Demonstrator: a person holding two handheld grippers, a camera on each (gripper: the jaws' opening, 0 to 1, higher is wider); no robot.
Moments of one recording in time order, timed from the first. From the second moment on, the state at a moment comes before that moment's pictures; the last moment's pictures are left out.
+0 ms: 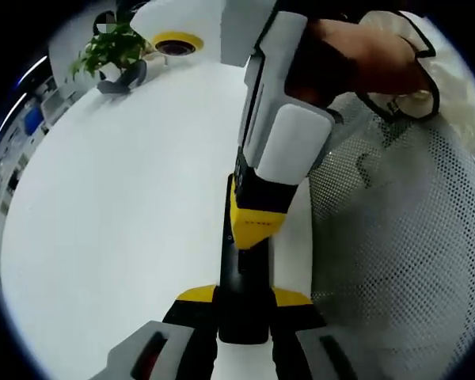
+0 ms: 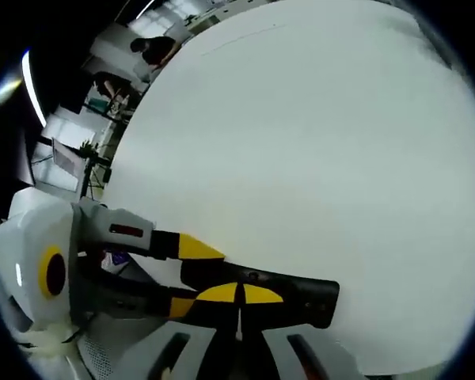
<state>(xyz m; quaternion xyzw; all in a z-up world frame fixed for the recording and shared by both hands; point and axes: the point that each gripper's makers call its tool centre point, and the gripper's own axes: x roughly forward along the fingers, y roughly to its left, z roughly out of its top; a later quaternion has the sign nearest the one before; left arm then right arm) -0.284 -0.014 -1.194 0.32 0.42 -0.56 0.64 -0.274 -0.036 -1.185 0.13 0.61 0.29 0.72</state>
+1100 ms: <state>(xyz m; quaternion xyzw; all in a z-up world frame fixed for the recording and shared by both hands) -0.284 -0.015 -1.194 0.31 0.42 -0.57 0.64 -0.289 -0.039 -1.188 0.07 0.63 0.30 0.71</state>
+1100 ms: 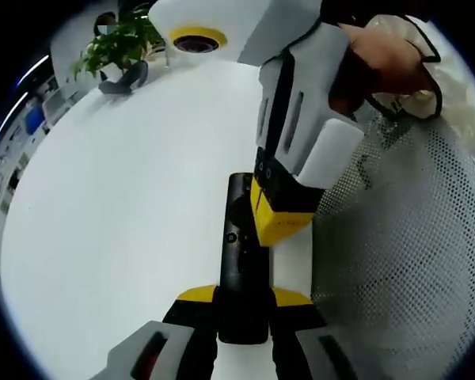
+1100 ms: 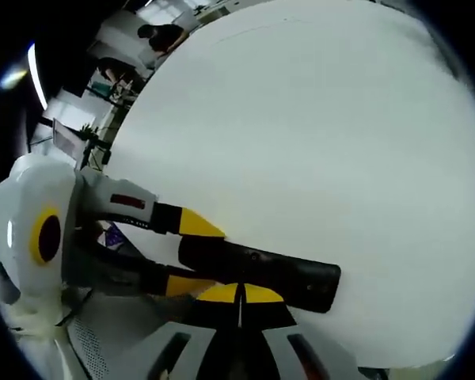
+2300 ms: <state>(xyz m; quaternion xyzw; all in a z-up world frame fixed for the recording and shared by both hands) -0.284 -0.016 -1.194 0.31 0.38 -0.58 0.65 -0.289 -0.041 -1.191 0.03 0.63 0.30 0.72</state>
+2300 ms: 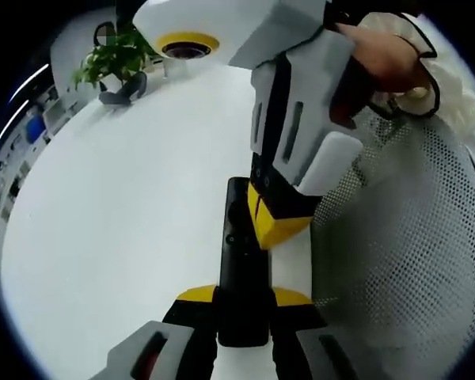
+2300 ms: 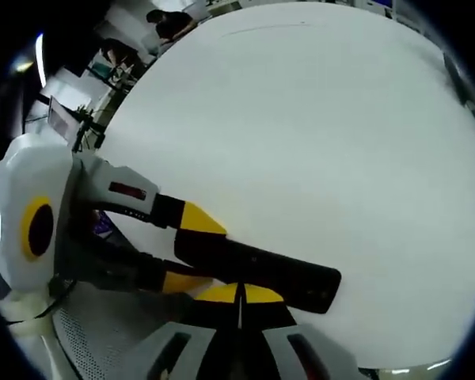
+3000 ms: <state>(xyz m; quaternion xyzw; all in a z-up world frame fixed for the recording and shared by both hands) -0.284 -0.016 -1.194 0.30 0.36 -0.59 0.66 -0.279 -0.027 -1.186 0.07 0.61 0.31 0.72</state>
